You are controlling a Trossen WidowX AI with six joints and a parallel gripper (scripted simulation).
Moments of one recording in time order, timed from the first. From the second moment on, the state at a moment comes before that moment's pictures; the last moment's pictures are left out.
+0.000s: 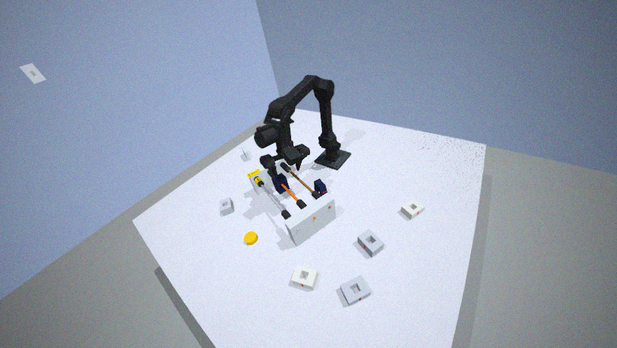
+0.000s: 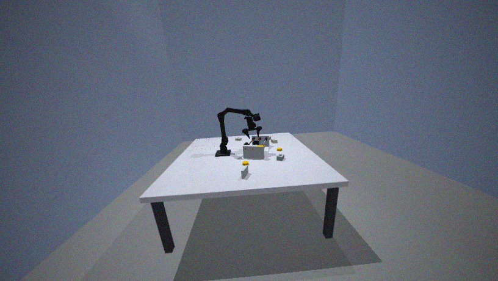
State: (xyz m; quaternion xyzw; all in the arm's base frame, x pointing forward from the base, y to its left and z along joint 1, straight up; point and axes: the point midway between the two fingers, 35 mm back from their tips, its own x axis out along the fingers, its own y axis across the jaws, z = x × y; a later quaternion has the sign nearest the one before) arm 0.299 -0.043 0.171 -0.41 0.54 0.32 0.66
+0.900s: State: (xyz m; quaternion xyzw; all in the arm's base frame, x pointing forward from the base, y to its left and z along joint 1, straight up) arm 0.242 0.060 0.140 -0.68 0.20 0.67 0.22
